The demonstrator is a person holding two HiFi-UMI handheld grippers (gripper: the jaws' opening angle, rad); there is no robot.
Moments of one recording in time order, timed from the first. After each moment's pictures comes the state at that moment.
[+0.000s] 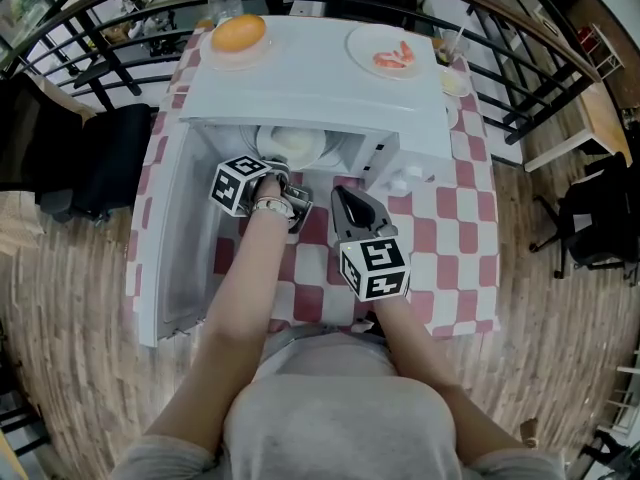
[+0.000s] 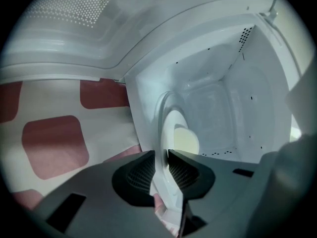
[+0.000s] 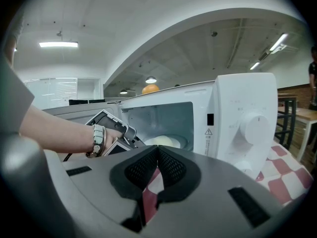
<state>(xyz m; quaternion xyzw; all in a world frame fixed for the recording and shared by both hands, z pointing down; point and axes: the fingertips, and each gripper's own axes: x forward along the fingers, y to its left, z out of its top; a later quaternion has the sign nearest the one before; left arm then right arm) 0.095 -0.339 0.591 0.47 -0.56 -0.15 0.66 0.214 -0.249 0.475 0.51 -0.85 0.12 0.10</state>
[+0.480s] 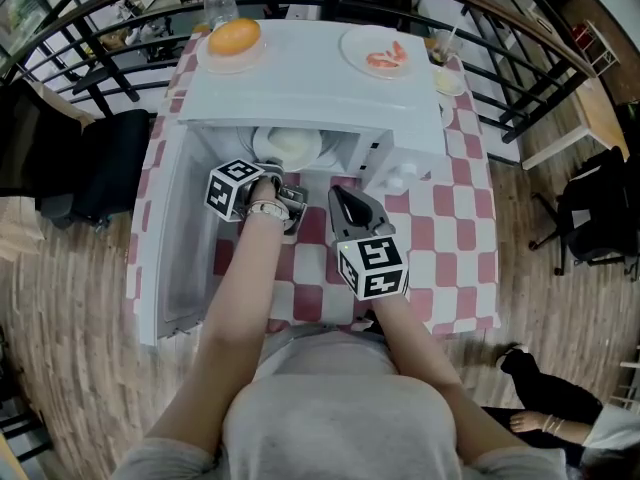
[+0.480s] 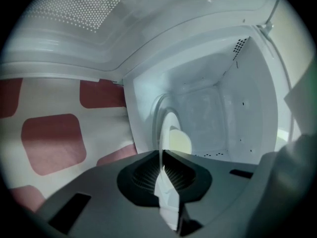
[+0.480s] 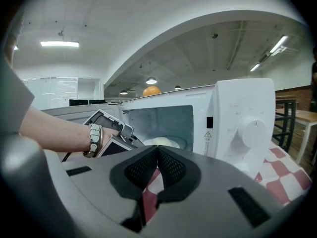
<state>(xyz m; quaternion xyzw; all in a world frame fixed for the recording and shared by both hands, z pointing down) 0.094 -0.337 0.577 0.48 -0.55 -0.18 0.66 0.214 -0.245 0.470 0.51 -0.85 0.11 0.10</state>
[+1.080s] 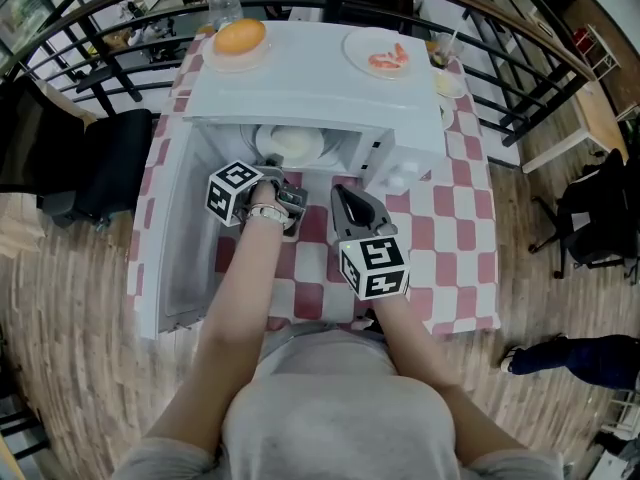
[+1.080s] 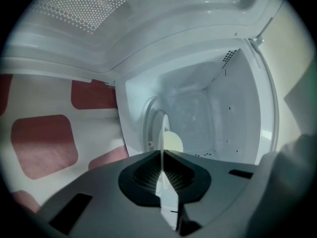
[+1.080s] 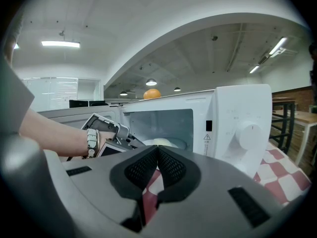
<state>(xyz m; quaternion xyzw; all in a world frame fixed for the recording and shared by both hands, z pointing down) 0.093 -0.340 0.560 0.52 -0.52 -0.23 0.64 0.214 -0.240 0.462 0.52 -0.85 0.10 0.09</state>
